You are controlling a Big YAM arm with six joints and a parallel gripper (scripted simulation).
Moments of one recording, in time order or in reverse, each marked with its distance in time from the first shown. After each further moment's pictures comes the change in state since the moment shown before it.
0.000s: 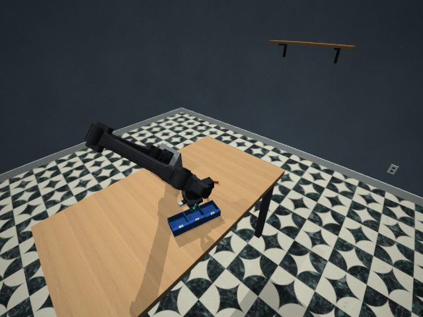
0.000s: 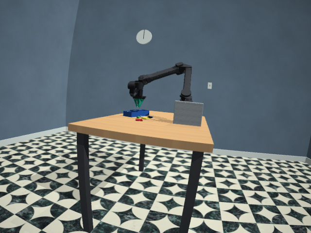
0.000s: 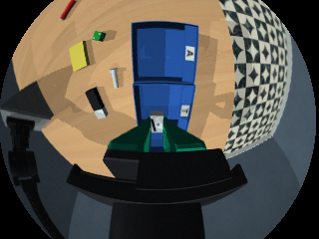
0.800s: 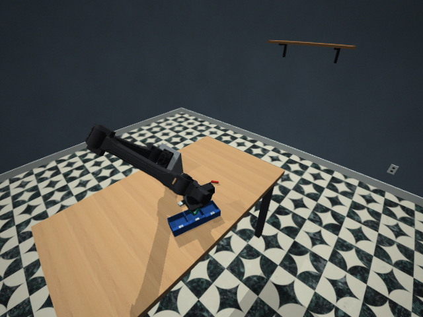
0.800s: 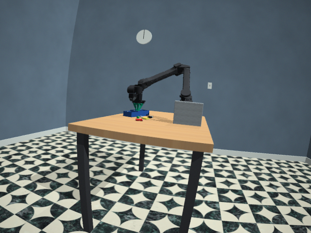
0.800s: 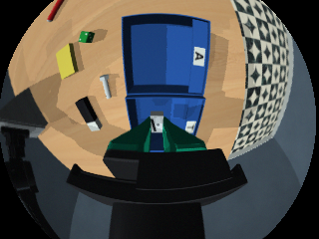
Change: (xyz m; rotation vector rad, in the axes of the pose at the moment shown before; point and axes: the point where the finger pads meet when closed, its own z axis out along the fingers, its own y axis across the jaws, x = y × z) arm -0.004 0.000 0.035 0.001 0.000 0.007
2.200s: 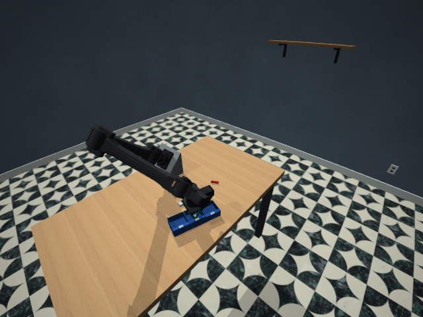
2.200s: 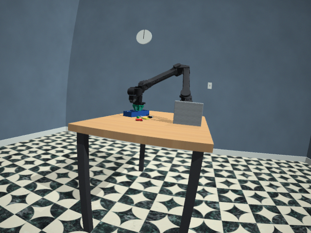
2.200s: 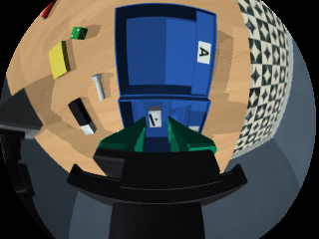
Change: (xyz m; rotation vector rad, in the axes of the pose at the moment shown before) arm 0.004 -0.002 0.015 0.007 -0.002 -0.009
